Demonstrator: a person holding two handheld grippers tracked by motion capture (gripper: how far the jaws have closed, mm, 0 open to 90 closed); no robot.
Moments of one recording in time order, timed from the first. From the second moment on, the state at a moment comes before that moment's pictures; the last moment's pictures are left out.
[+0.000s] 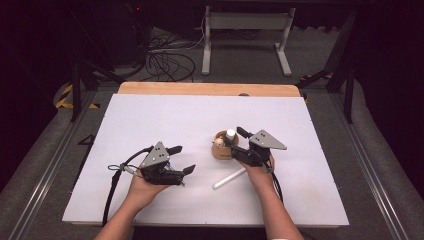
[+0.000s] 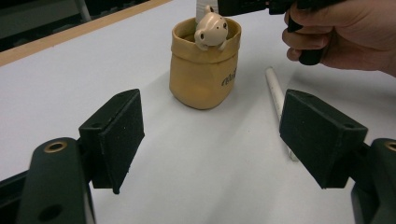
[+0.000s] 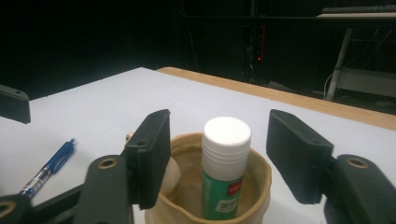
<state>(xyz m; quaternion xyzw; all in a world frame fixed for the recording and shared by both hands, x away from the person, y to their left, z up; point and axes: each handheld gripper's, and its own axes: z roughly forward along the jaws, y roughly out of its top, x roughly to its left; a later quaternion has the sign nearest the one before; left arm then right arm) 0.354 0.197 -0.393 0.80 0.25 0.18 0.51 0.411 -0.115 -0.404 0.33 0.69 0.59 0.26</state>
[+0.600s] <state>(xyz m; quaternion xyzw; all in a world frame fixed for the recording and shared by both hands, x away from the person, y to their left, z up) 0.354 0.197 -0.393 0.80 0.26 0.18 0.51 0.404 -0.123 -0.390 0.33 0.69 0.58 0.26</state>
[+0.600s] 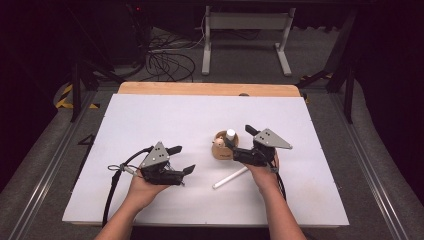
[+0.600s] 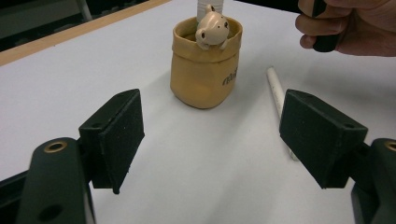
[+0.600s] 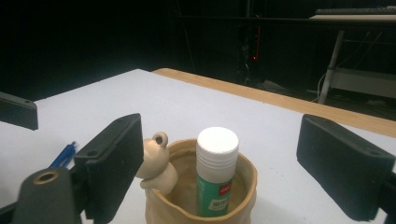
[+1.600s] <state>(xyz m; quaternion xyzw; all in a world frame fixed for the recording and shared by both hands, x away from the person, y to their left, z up) 0.357 0.201 -0.395 0.80 0.27 0.17 0.51 0.386 -0.160 -0.369 0.35 0.68 0.59 0.27</state>
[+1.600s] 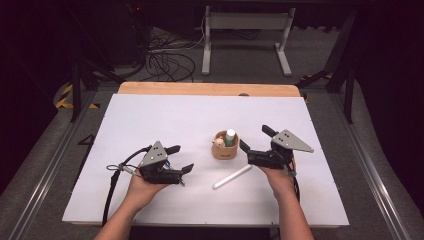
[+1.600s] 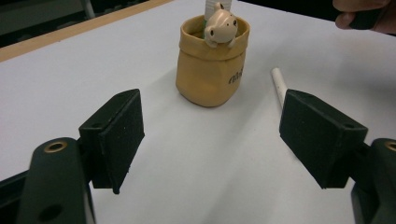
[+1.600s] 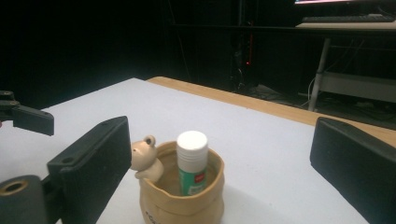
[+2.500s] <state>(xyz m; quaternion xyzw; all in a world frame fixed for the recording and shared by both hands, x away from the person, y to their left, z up) 0.349 0.196 -0.389 0.80 0.26 0.19 0.50 0.353 -0.212 -0.369 0.37 0.66 0.59 0.28</state>
